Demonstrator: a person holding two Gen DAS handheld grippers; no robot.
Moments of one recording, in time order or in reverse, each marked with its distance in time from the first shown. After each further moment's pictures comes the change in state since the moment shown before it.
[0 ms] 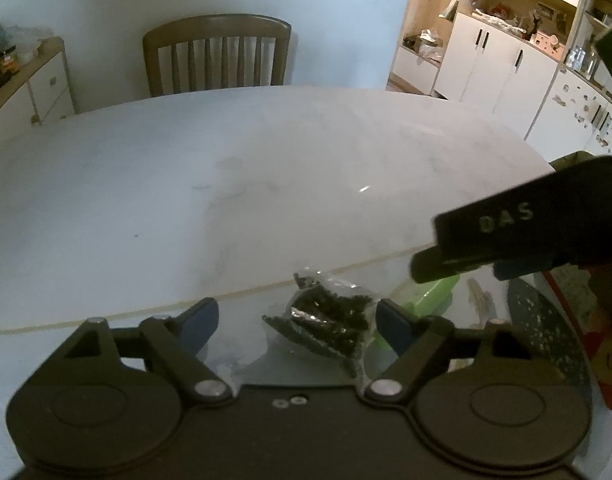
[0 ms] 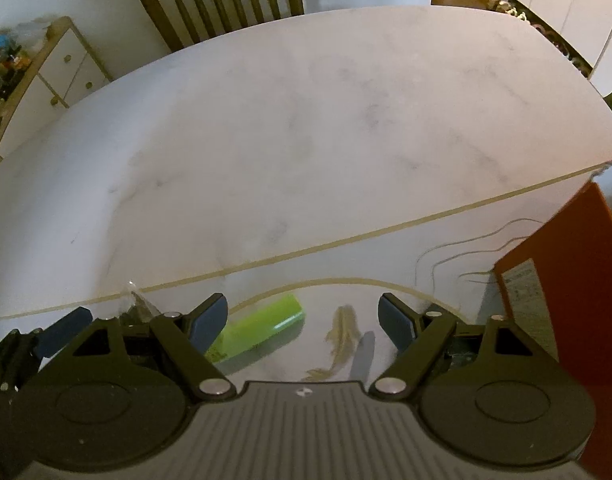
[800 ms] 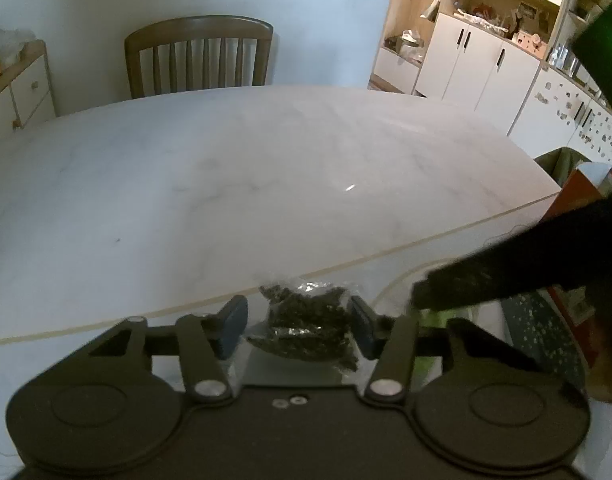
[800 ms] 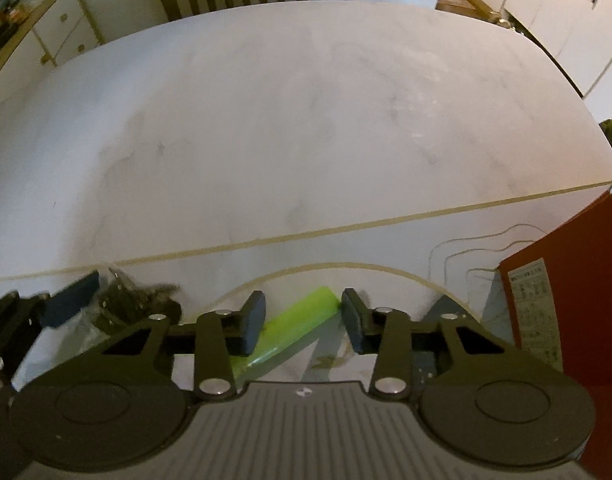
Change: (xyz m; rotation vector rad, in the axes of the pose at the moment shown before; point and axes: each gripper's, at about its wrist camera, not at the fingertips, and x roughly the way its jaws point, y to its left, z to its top) left arm 0.009 0.004 0.001 0.016 -0.010 -0.057; right arm 0.004 0.019 -0.013 -0.124 0.022 -0.104
